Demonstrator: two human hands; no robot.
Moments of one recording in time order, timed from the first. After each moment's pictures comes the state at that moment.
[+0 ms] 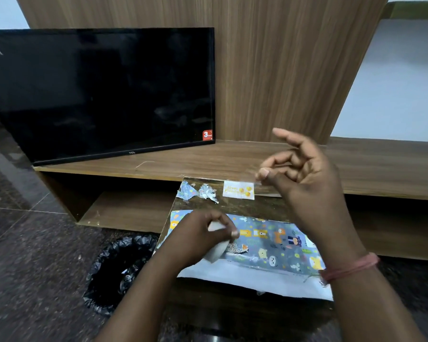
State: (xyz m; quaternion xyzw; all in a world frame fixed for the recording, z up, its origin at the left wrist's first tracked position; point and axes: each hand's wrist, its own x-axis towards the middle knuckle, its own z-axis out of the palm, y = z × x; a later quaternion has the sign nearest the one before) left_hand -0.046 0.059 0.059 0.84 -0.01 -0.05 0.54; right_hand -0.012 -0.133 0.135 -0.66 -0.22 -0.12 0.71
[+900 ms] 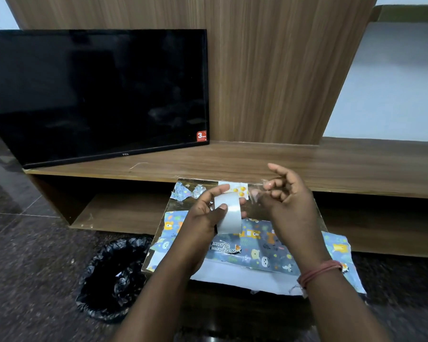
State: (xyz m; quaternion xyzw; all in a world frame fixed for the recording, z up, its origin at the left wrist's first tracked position) left_hand -0.032 0.031 0.050 0.60 0.01 -0.01 0.80; right_hand -0.005 -0.134 0.085 -0.69 -0.08 -0.13 0.70
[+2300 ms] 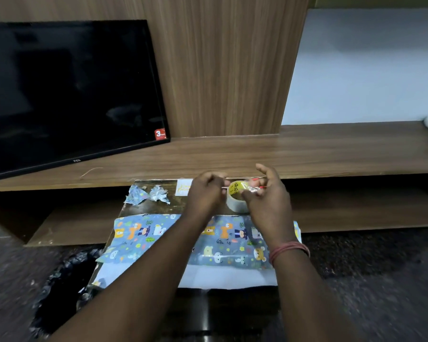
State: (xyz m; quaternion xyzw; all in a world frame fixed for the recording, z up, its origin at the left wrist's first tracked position) left_hand 0.065 -0.070 0.033 0.73 0.06 0.03 0.68; right_hand 0.031 -0.207 0.042 -0.79 0.02 -0.20 0.57
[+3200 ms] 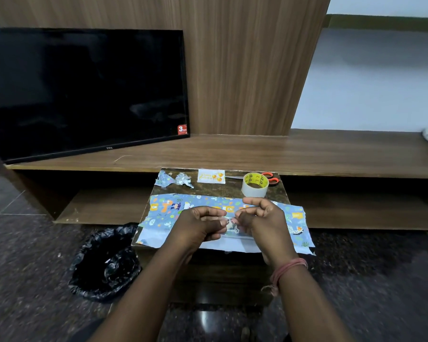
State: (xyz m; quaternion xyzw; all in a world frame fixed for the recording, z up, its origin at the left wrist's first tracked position) left_hand -0.083 0.005 0.037 0.65 0.10 -0.11 0.75; right_hand -0.073 -0.163 0.042 -0.66 0.06 0.01 0.75
